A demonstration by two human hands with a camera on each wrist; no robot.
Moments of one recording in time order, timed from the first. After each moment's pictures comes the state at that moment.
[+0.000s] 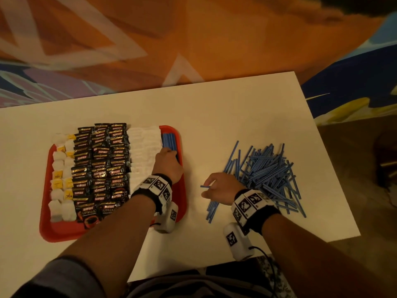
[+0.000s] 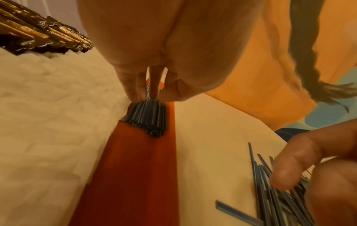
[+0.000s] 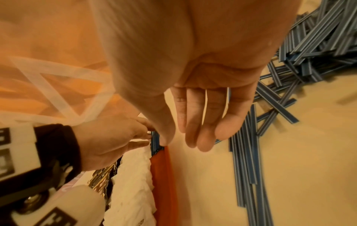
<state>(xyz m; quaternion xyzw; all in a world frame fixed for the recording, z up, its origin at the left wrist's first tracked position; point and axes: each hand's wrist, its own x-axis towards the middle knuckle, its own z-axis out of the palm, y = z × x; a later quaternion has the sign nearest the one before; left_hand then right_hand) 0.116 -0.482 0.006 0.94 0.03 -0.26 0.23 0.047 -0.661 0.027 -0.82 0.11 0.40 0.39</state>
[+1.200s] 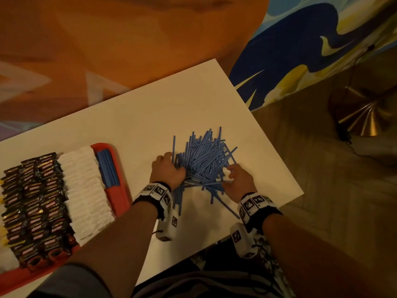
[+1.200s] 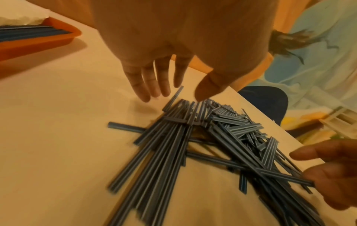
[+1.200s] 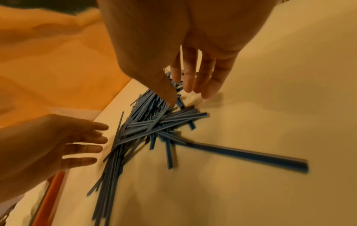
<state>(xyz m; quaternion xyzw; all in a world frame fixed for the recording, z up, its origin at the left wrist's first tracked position) 0.071 -0.649 -0.010 0.93 -0.03 -0.28 0.23 -0.050 -0.836 -0.011 -0.82 0.35 0.17 0.42</state>
